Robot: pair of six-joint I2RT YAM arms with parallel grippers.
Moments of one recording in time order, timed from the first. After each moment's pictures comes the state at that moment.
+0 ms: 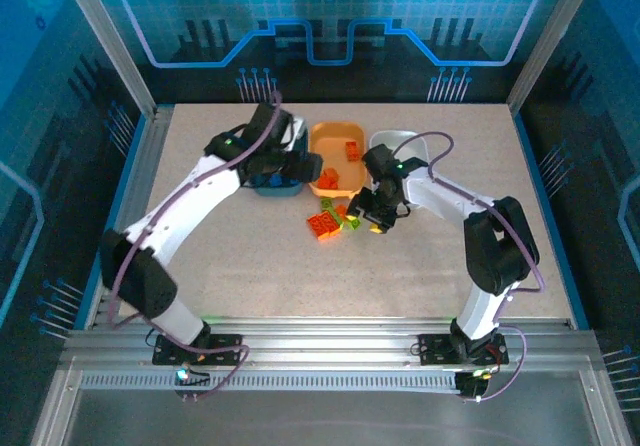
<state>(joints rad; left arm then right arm) -0.47 1.55 1.50 -0.84 0.02 -0.28 0.50 1.76 1.27 -0.82 -0.26 0.94</state>
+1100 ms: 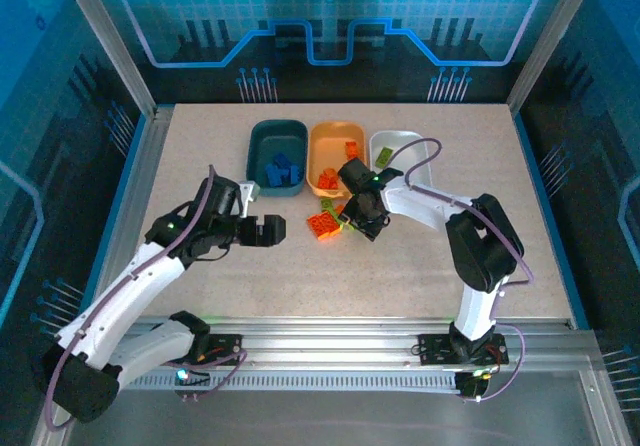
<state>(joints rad) -0.43 0.98 0.91 -0.81 0.18 -0.43 0.62 1.83 1.28 -0.79 -0.03 1.24</state>
